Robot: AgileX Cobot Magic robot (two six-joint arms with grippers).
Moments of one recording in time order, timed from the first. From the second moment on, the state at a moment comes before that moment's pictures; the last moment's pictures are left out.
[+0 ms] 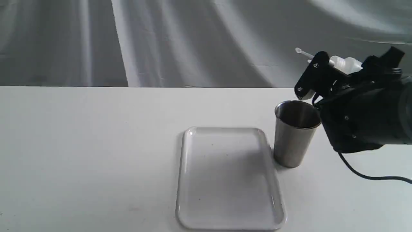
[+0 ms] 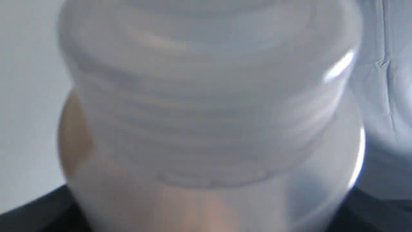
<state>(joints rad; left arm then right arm) -0.02 0.00 0.00 0.03 0.29 0.04 0.26 1.85 -1.04 -1.71 0.97 0.96</state>
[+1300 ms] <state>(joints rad) -0.02 0.00 0.00 0.03 0.29 0.04 0.27 1.19 -0.86 -1.71 0.77 1.78</state>
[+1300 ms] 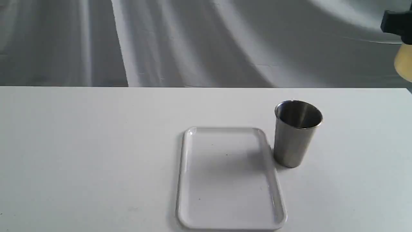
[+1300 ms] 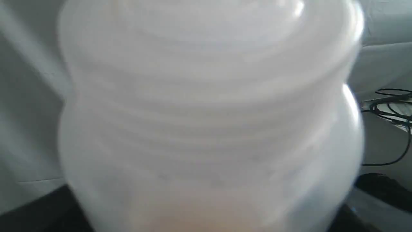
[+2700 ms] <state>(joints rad) -0.02 0.00 0.00 0.03 0.29 0.04 0.27 1.72 -0.97 -0.58 -0.37 0.49</state>
